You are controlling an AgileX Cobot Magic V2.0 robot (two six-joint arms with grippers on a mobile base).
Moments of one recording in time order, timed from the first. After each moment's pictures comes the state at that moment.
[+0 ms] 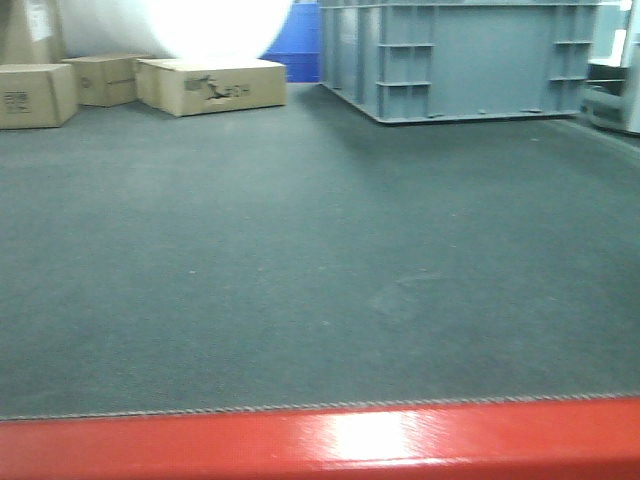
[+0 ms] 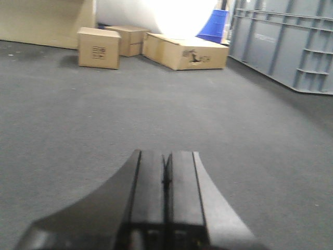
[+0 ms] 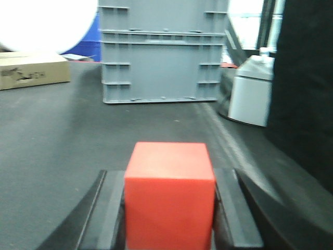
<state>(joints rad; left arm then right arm) -0.04 -0.01 0.03 -0.12 0.02 0.00 -0.01 0.19 -0.33 -0.12 0.21 0.14</state>
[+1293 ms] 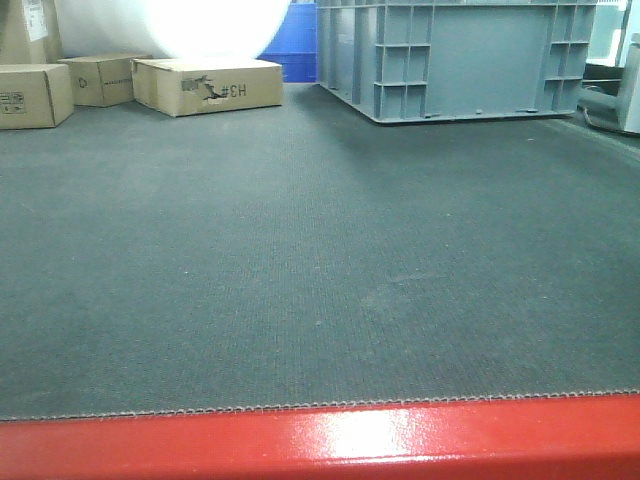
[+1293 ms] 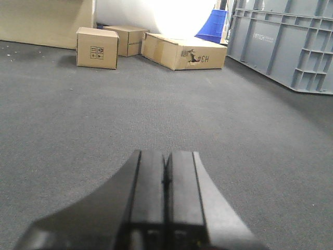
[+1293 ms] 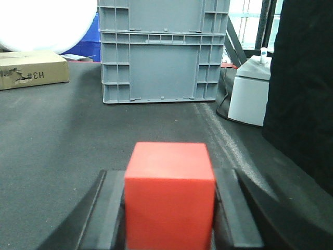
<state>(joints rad) -0.04 -0.01 0.03 -0.12 0.02 0.00 -0.01 0.19 -0.33 -0.12 0.21 0.14</state>
